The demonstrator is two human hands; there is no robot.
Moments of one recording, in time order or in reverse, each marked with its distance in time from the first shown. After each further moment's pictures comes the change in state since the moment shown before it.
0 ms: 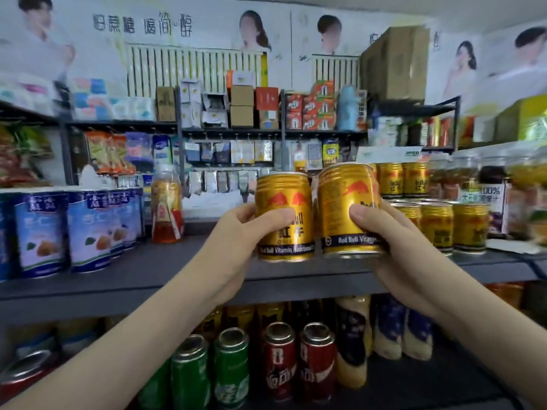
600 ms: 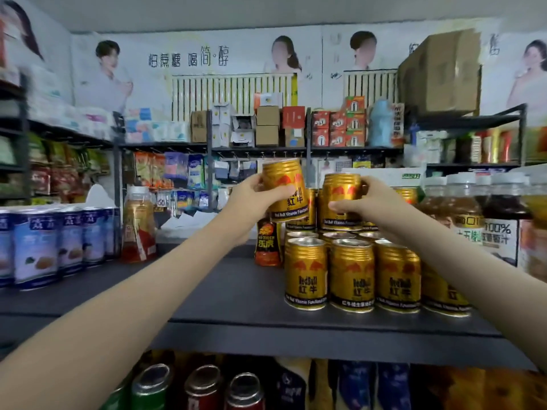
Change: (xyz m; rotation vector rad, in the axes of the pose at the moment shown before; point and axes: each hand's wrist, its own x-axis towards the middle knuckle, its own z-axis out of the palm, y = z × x) left_hand 0.174 -0.020 0.115 0.225 0.235 0.092; right_hand 0.164 -0.009 -0.194 -0.555 0.087 -0.003
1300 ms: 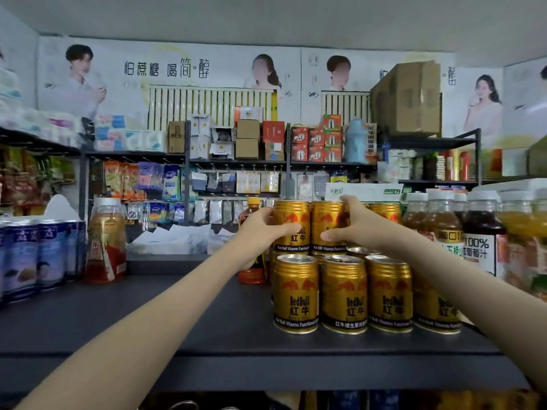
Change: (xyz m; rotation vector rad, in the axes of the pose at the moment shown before) left_hand 0.036 -0.050 0.017 0.127 -0.169 -0.038; right_hand 0.013 0.011 -0.002 -0.316 -0.140 0.023
